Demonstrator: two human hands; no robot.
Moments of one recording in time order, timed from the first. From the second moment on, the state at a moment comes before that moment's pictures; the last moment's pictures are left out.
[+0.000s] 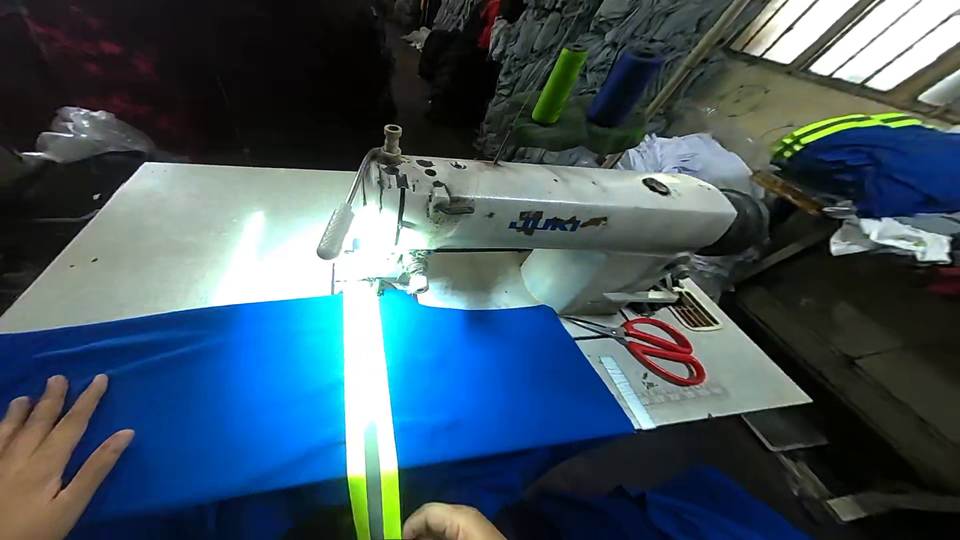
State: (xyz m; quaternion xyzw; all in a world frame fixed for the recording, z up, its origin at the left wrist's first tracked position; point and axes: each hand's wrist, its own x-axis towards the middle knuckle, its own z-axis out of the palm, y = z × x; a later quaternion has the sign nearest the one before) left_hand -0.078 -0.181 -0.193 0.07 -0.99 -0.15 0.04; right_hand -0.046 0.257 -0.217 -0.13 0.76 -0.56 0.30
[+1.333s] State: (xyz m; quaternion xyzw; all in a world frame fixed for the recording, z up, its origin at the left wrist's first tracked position) left_hand -0.106 0.017 -0.210 -0.21 -0.92 -0.28 0.16; right_hand -0.015 0.207 -0.210 -0.04 0.74 -0.64 0.21
